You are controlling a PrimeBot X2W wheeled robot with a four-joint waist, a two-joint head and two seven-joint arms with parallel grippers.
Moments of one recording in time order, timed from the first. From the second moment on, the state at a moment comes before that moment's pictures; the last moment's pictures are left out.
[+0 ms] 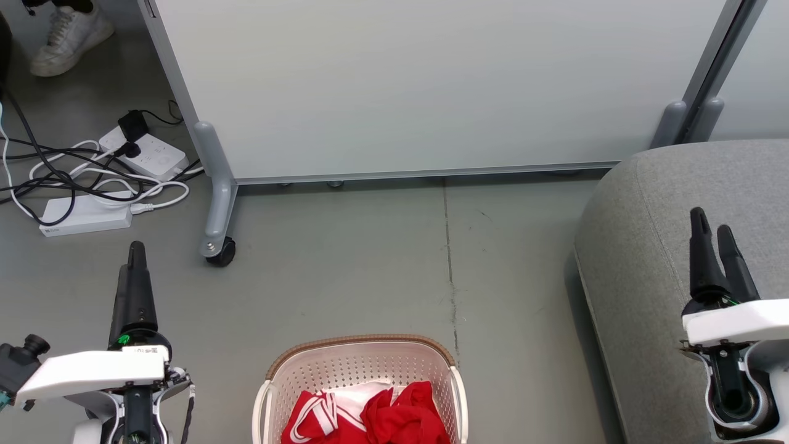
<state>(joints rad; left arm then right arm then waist) -0.14 0.04 0.14 0.21 -1.12 -0.13 -0.07 -0.22 -0.09 -0.08 0.22 0.83 0.13 -0.08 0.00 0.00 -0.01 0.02</state>
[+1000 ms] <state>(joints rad) -0.07 0.04 -0.20 0.08 -0.48 0.15 -0.16 -0.17 -0.06 -0.02 0.18 0.34 0.13 -0.16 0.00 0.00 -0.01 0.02</state>
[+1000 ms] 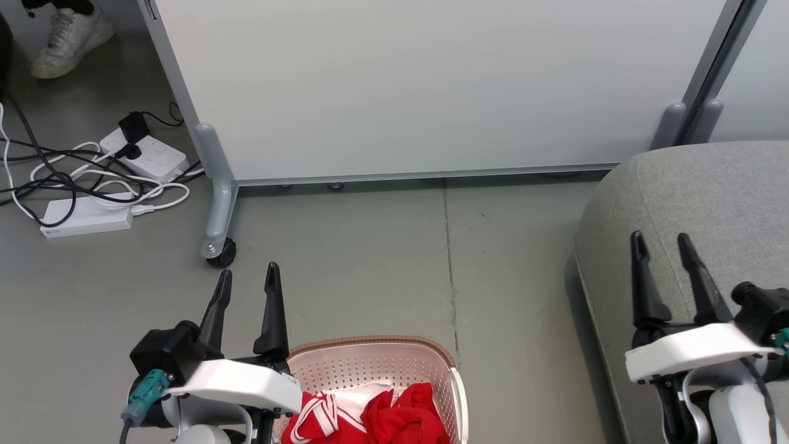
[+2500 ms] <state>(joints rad) -0.01 0.05 -0.32 0.23 -0.15 0.23 -0.26 -0.12 -0.06 0.13 0.33 0.06 0.13 -0.26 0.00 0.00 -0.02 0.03</state>
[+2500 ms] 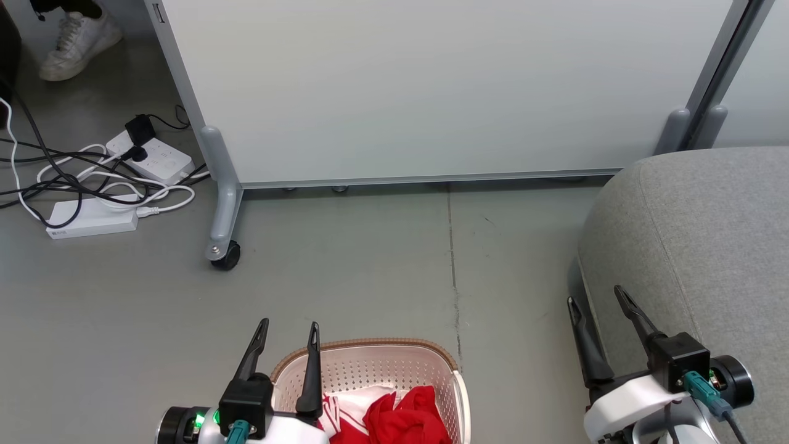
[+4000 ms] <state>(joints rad) -0.19 0.05 -0.45 0.73 -0.07 0.12 -0.26 -0.14 -0.06 0.08 0.29 0.08 0.13 -0.26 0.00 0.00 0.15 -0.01</state>
